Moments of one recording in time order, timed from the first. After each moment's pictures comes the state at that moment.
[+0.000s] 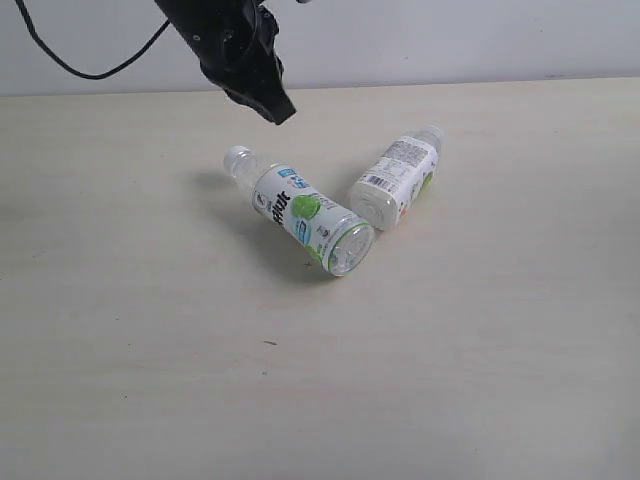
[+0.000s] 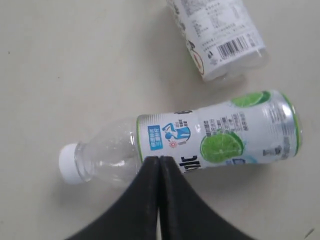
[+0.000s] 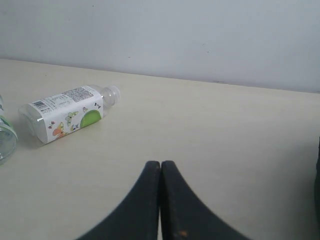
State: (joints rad) left arm -0.55 2.05 -1.81 -0.19 1.01 0.70; right arm 0.25 0.01 -0.01 -0.08 0.32 0.00
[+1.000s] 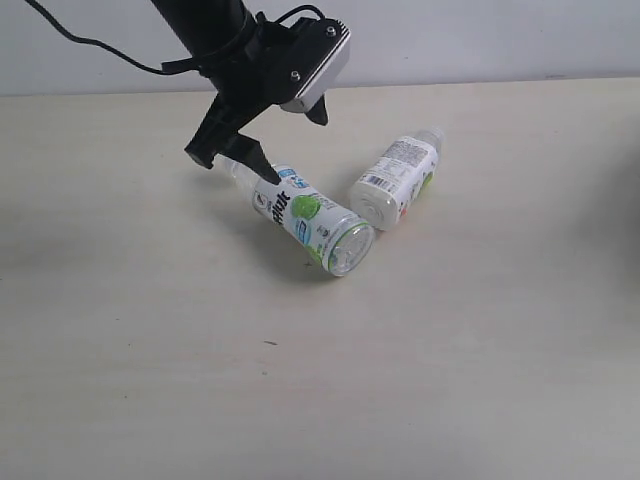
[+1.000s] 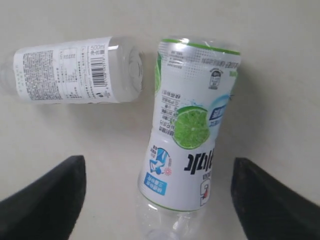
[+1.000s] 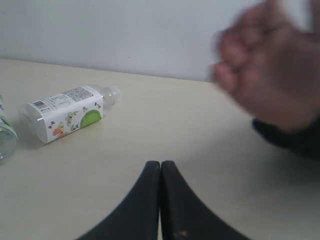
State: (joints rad) left arm -0.55 2.08 -1.79 -0.33 1.08 1.90; right arm 0.25 0.01 -0.01 -0.08 0.32 0.00
